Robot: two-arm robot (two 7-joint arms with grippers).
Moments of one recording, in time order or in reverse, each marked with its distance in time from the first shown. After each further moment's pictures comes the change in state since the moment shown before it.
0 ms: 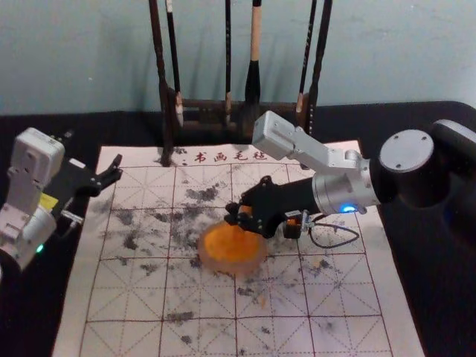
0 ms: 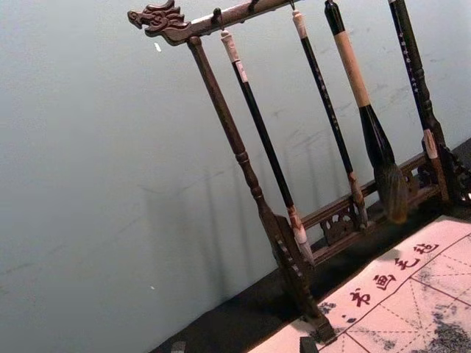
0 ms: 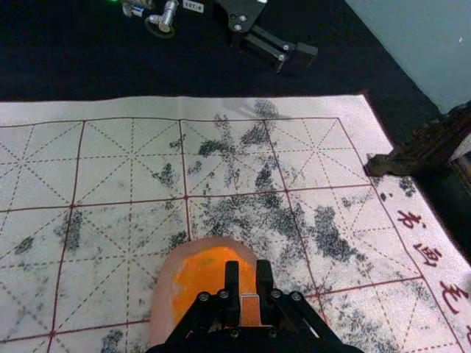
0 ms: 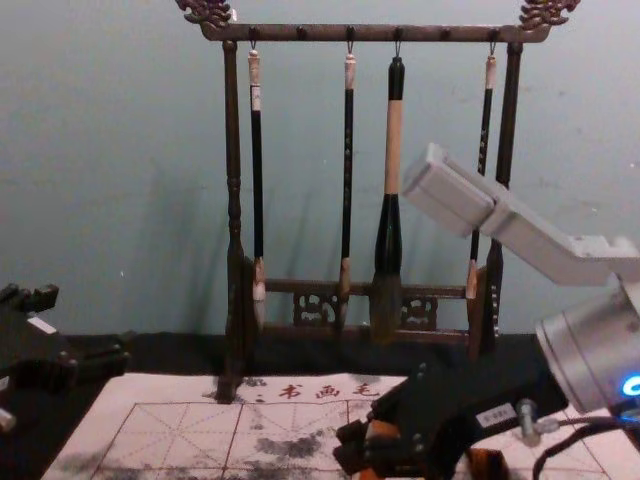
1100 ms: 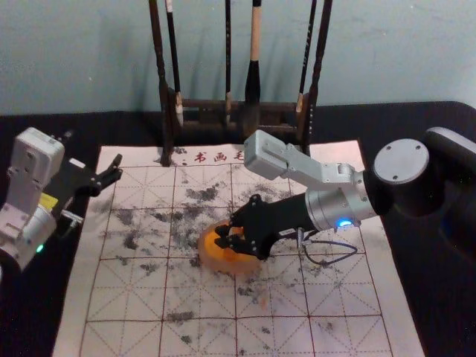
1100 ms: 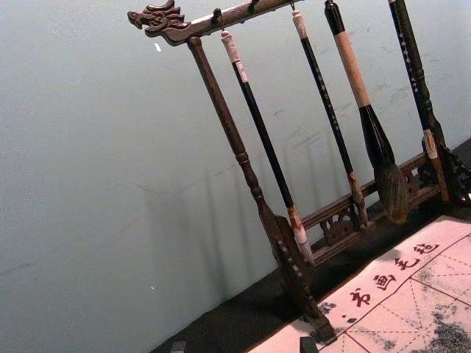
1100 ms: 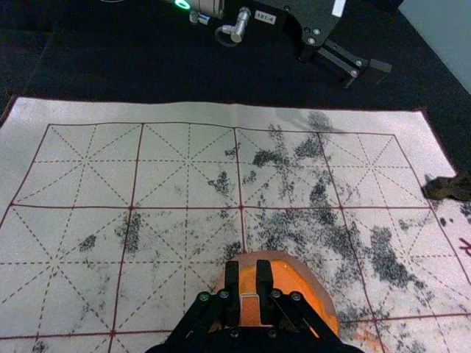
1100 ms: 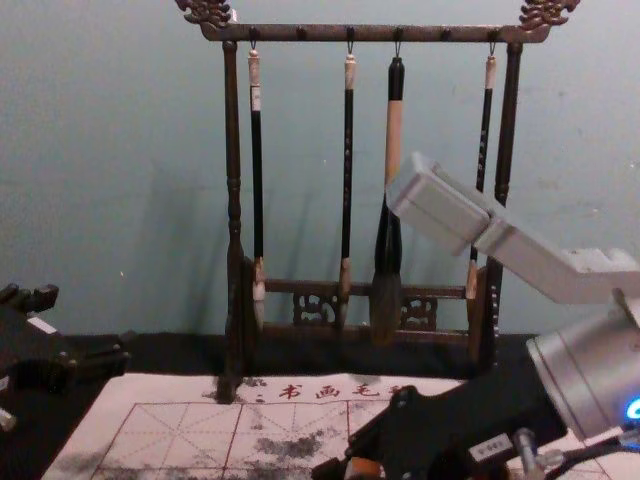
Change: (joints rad) left arm 0.000 0.000 0.000 0.000 0.000 0.000 0.000; right arm -0.018 0.025 -0.038 -0.076 0.010 -0.001 0.048
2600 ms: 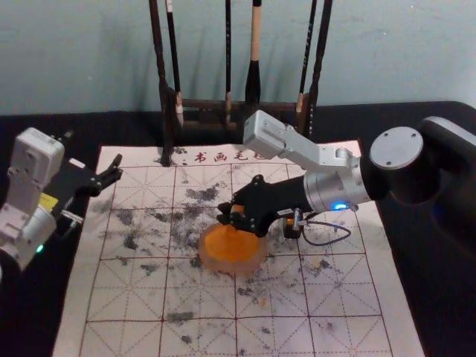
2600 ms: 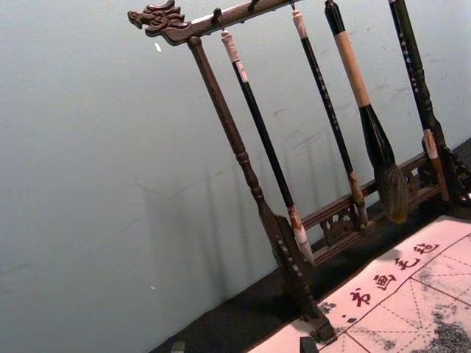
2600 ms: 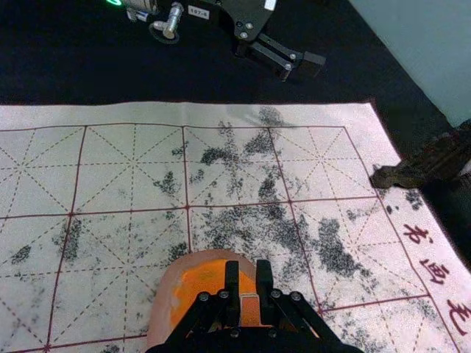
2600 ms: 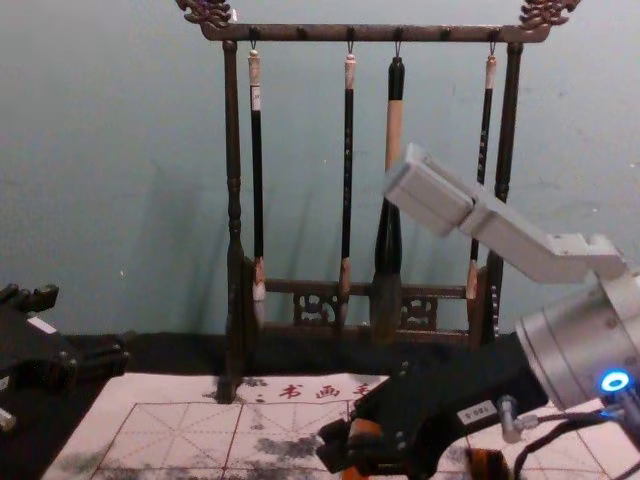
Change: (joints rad) left arm 0.000 0.000 0.000 0.000 0.000 0.000 0.000; right arm 0.038 -0.053 0.025 0.106 -0.019 -0.012 -0.038
